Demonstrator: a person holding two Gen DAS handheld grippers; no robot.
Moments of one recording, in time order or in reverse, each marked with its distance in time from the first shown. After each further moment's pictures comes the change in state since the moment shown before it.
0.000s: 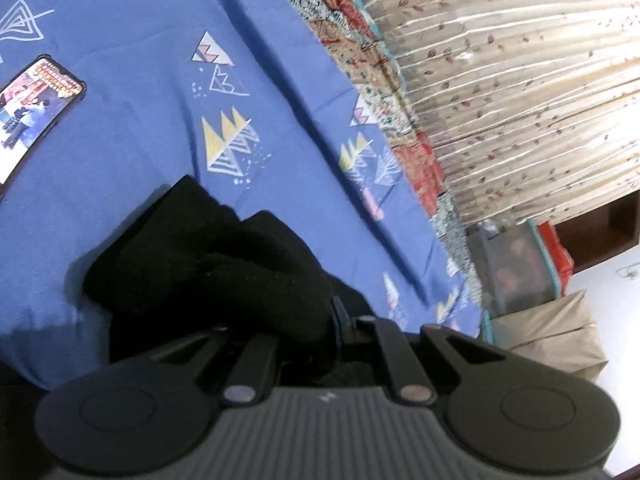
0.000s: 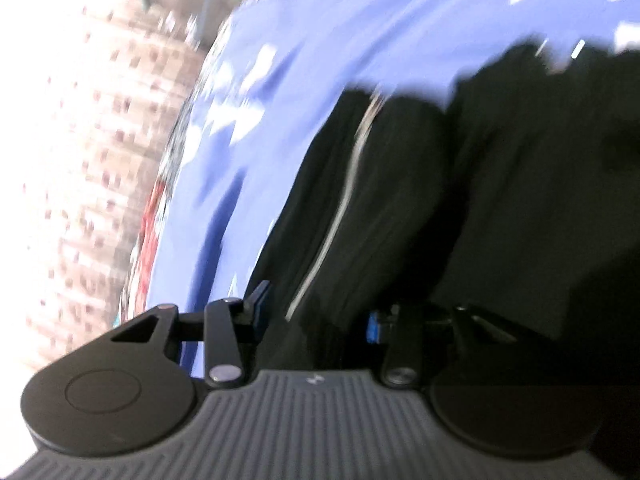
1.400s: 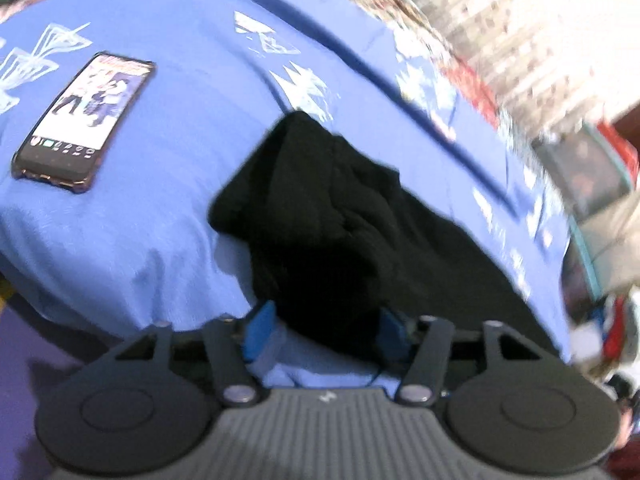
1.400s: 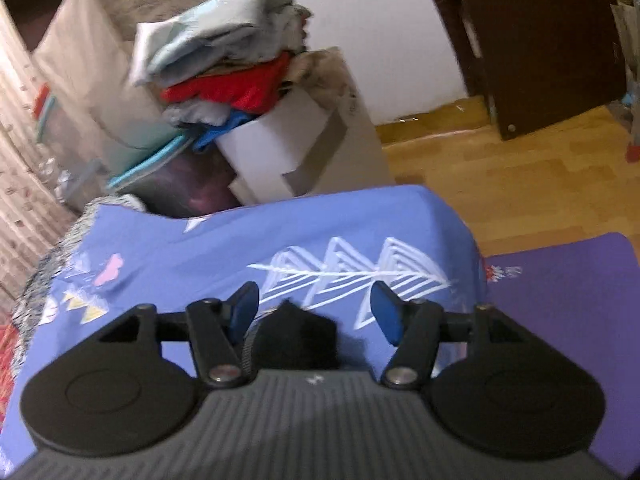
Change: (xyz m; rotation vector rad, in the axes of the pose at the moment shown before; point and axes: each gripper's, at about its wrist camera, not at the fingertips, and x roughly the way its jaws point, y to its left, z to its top) left arm -0.033 0.053 -0.051 0.221 0.086 0.216; right arm -0.186 0.014 0.005 -0.132 -0.588 -0.535
